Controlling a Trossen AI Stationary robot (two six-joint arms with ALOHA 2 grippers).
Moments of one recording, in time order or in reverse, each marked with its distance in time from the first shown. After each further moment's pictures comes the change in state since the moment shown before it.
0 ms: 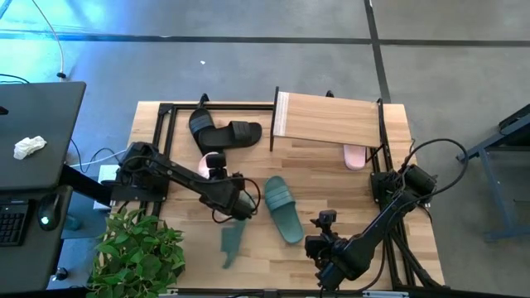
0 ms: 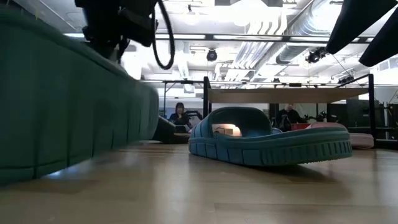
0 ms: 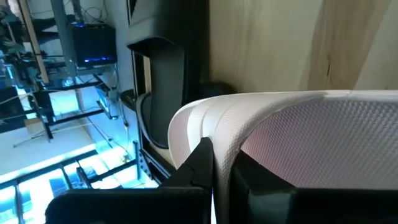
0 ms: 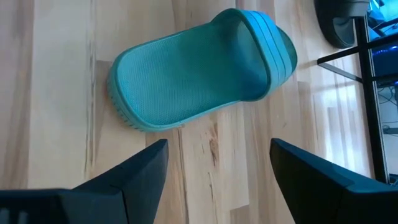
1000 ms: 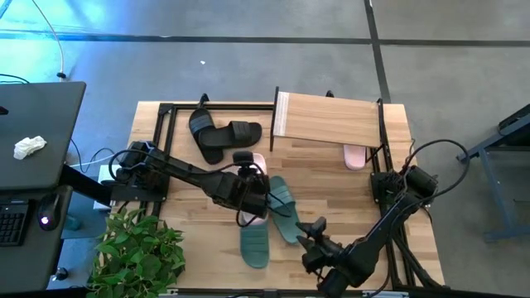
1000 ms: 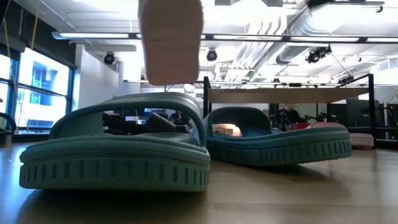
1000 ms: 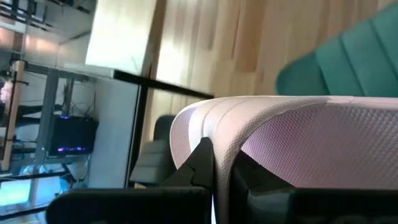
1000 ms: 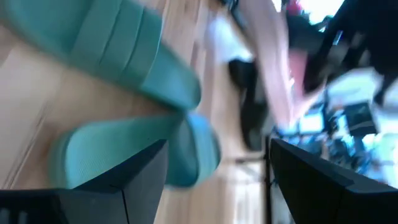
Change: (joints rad) left arm 0.012 0.000 0.238 0.438 -0.110 0.381; right arm 0.027 0.000 0.002 0.298 0.398 -0.606
